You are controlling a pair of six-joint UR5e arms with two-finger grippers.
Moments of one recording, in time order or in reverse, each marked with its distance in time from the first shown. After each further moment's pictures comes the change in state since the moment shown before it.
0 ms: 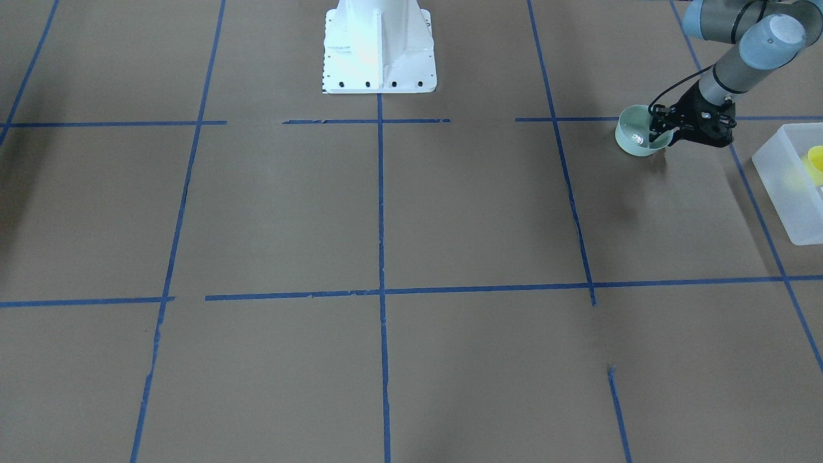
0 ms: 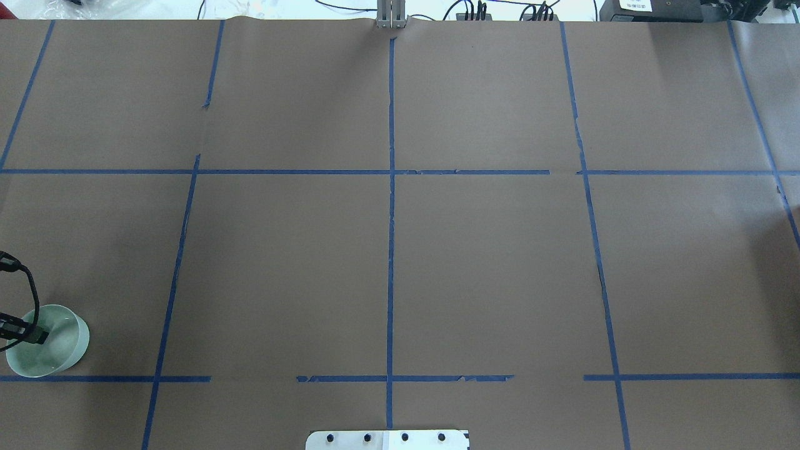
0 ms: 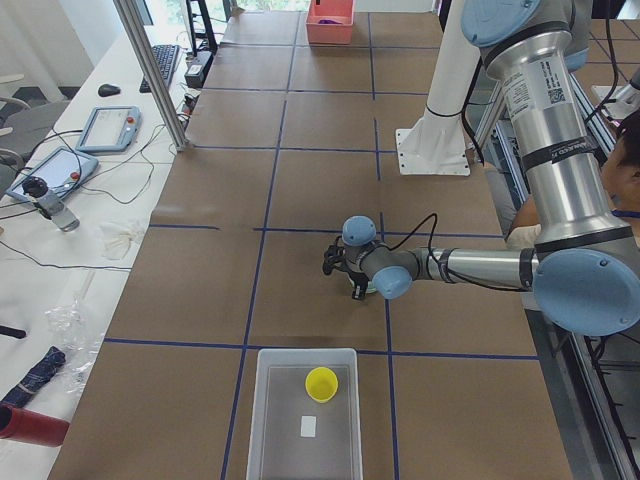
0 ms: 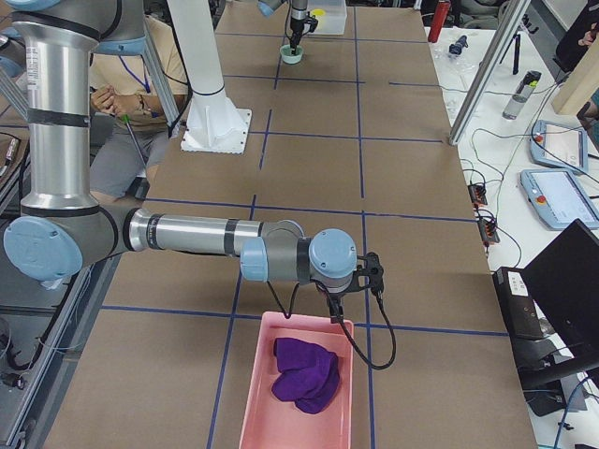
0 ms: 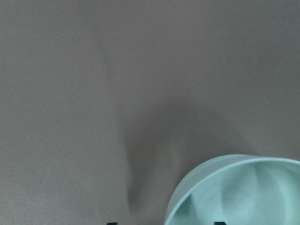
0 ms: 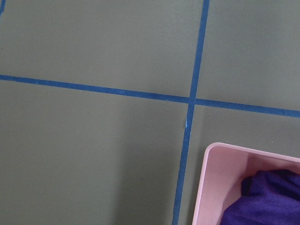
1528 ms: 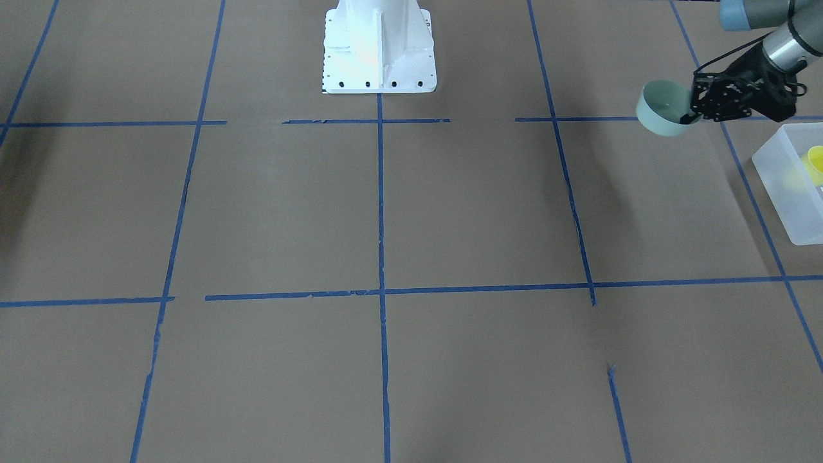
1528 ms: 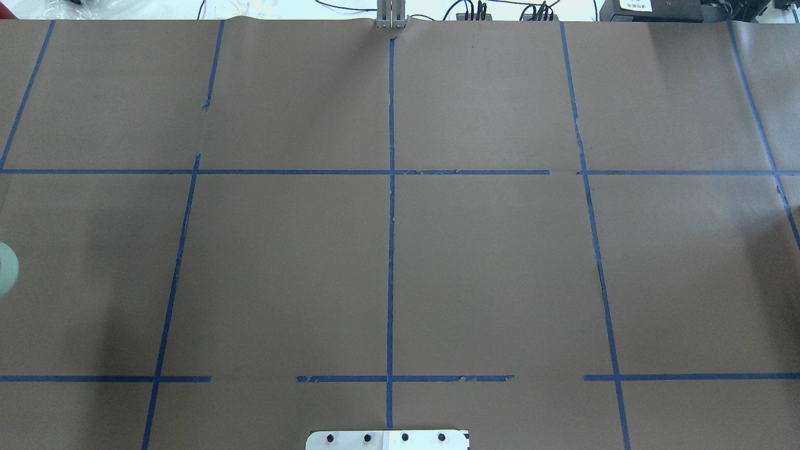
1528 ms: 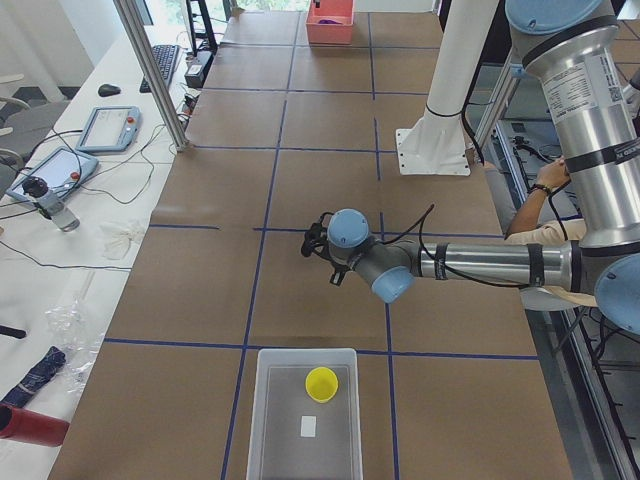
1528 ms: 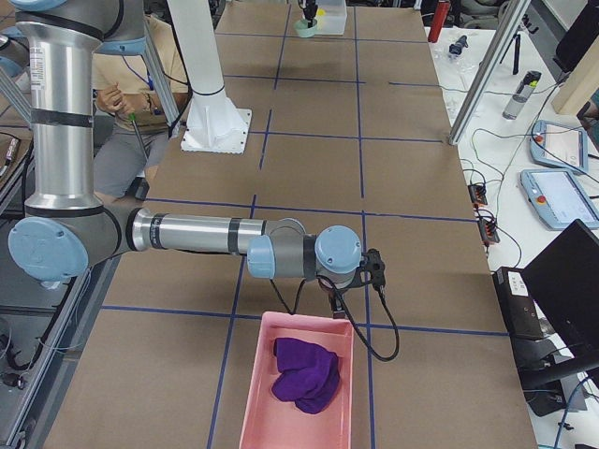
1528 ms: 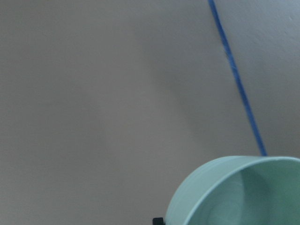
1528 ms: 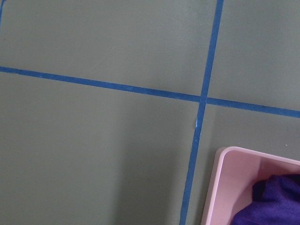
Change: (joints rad) left arm -0.536 -0.047 -0.003 0.110 -0.238 0.564; right arm -0.036 0.009 -0.004 0.001 -0.003 0.000
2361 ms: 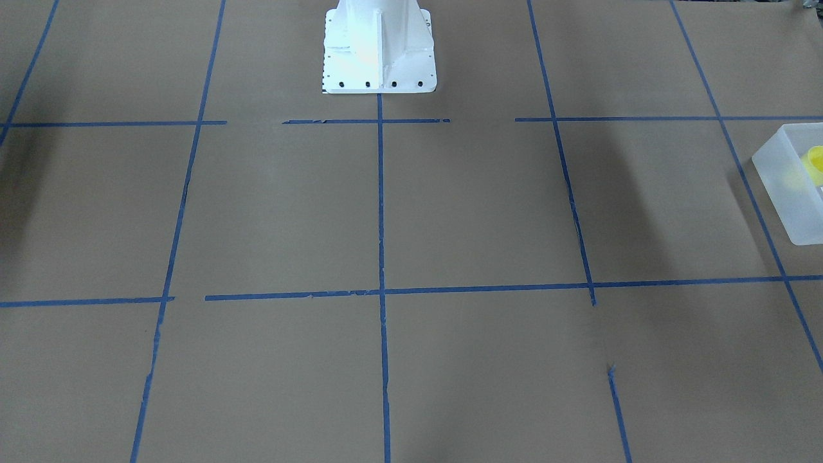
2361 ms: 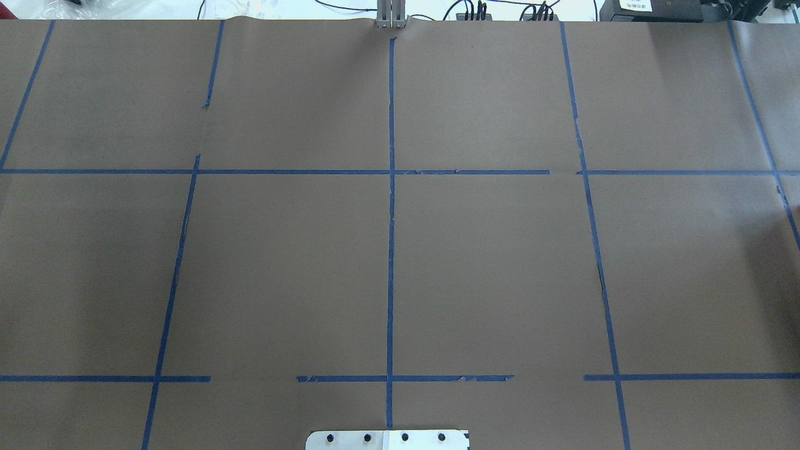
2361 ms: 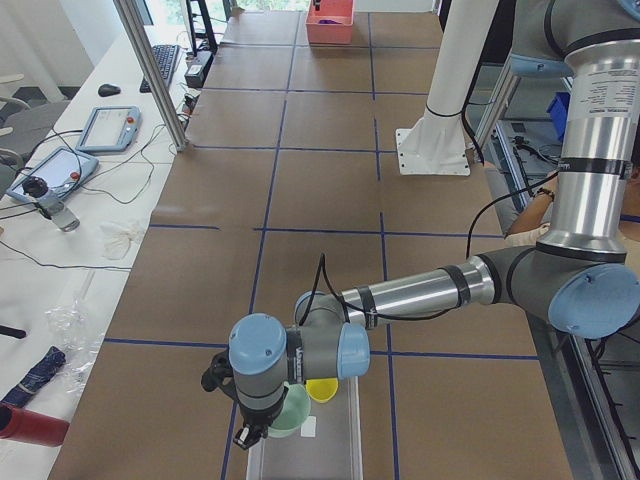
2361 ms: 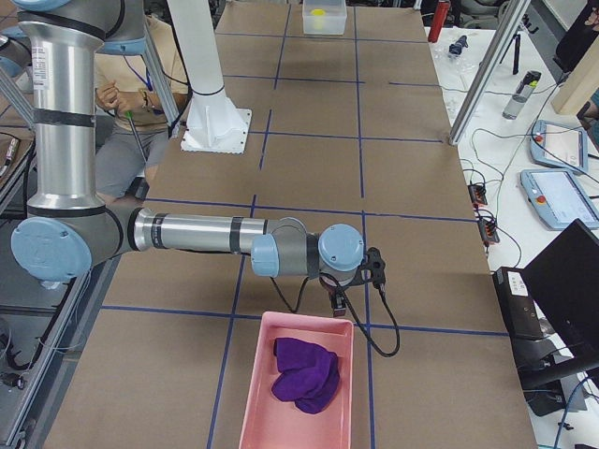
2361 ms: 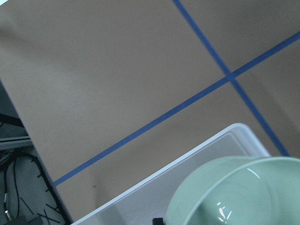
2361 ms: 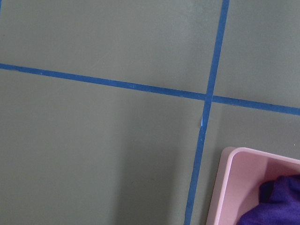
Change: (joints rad) left arm -0.511 -0.359 0.530 0.445 0.253 0.870; right arm -0.021 0.004 -0.005 0.002 -0.002 0.014
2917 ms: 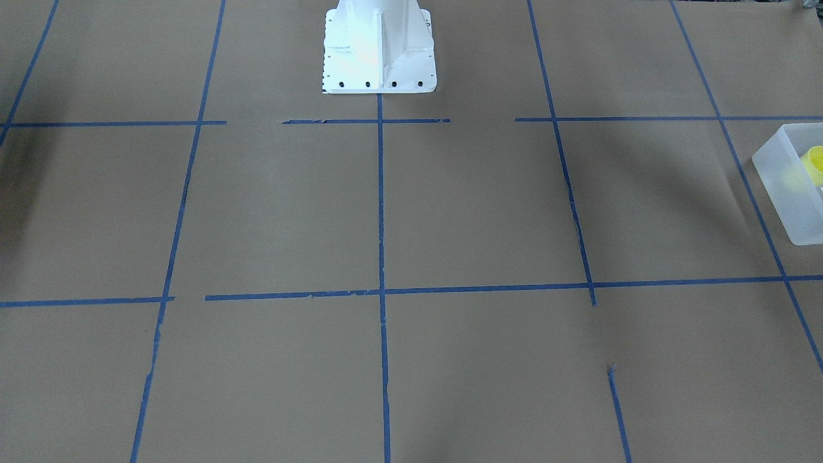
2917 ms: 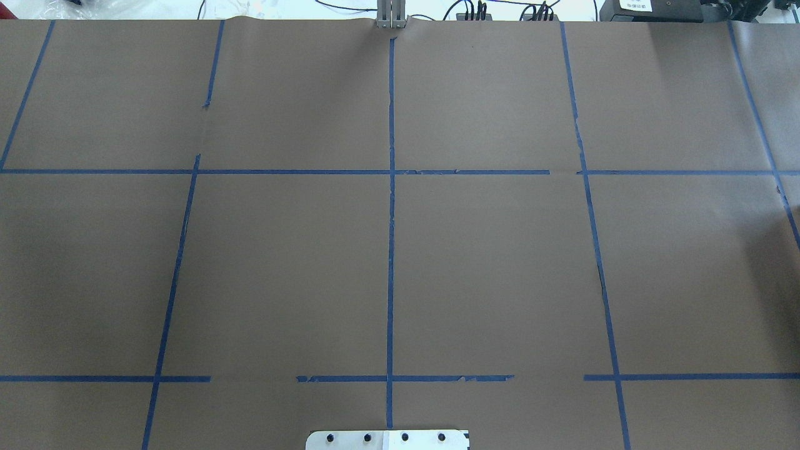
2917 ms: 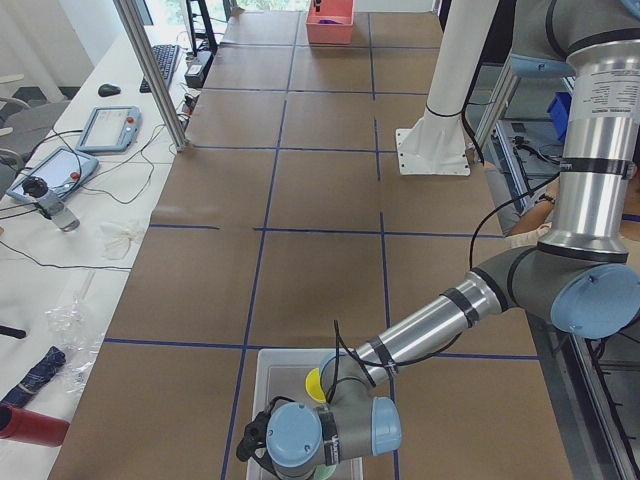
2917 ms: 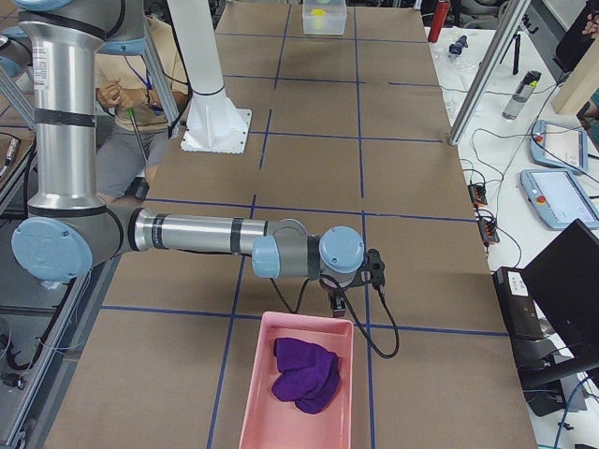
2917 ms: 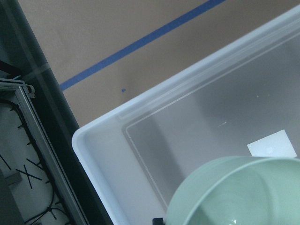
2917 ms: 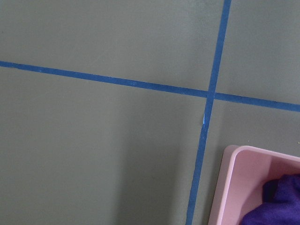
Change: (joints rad) left arm -0.010 0.011 0.307 -0.283 -0.094 -0.037; right arm -0.009 0.001 -0.012 0.002 0.011 0.000
